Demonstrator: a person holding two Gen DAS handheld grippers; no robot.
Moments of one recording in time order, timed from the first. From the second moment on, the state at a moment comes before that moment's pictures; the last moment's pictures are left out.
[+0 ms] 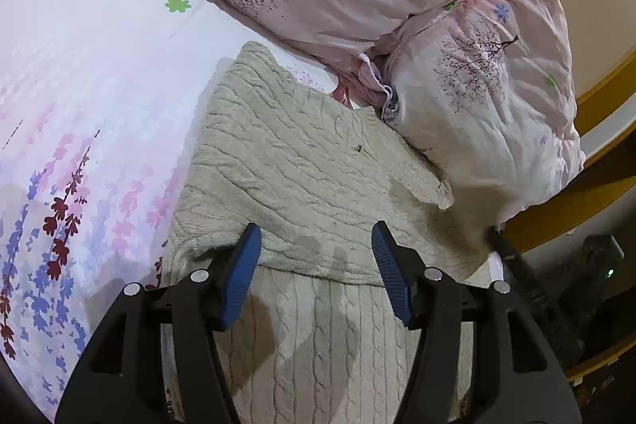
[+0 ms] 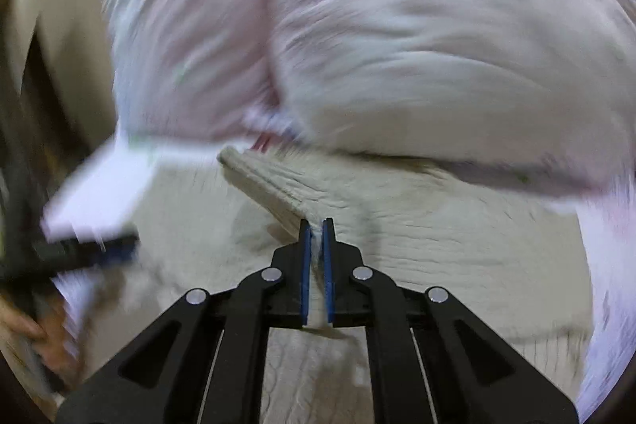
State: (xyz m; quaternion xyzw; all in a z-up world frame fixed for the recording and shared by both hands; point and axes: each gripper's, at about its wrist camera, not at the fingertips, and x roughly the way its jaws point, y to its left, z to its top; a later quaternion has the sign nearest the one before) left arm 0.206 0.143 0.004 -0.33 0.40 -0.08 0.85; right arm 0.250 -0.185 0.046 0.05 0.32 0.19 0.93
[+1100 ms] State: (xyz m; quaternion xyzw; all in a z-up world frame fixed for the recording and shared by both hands) left arm 0.200 0.136 0.001 -0.32 0.42 -0.10 0.85; right arm 0.263 -0.329 -0.026 0.28 0.41 0.06 0.87
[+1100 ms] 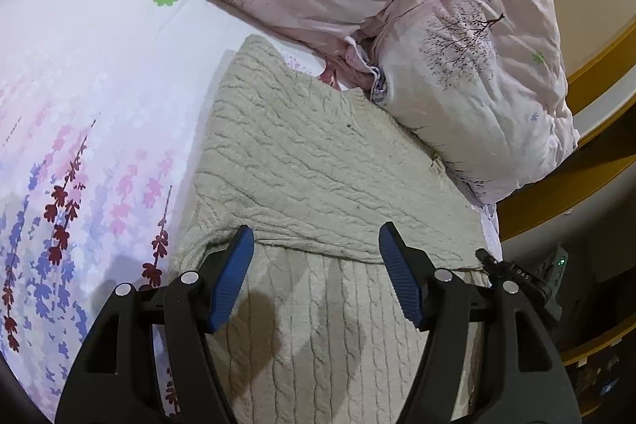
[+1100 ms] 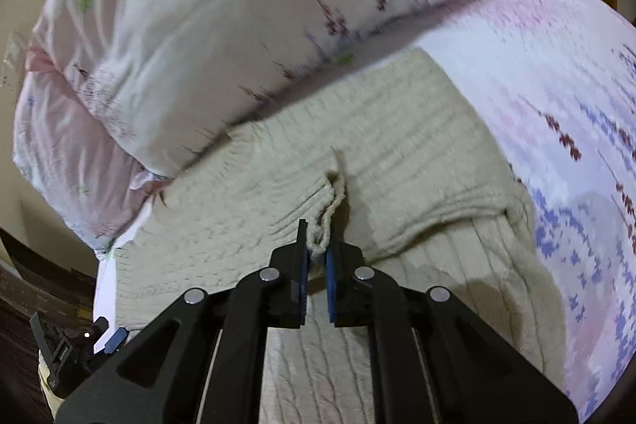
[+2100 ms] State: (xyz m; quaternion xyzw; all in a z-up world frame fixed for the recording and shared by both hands) left arm -0.009 0.134 -0.012 -0.34 0.42 -0.17 0.82; right arm 0.053 -0.424 -0.058 0.31 0.45 0.21 0.81
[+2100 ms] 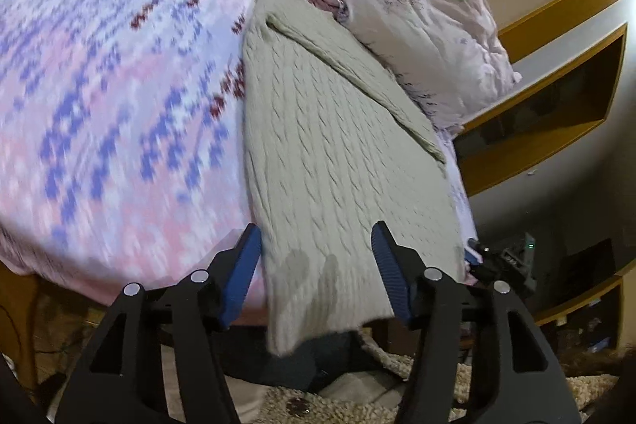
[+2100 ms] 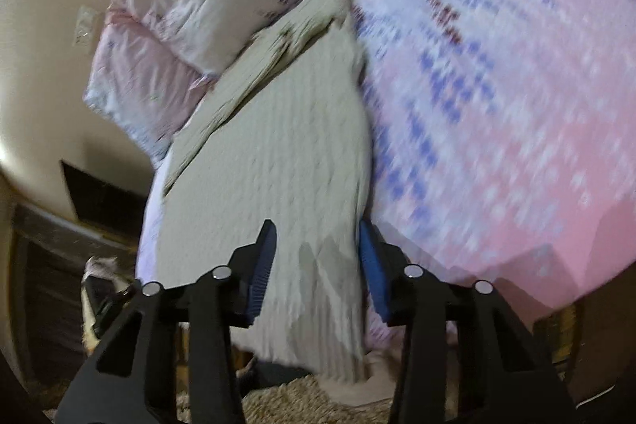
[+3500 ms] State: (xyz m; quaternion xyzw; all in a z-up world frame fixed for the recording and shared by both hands) left arm 0.065 0.114 0.101 -0.17 0.30 -0.08 0.93; right arm 0.041 -0.348 0.068 0.00 0.17 0.12 0.98
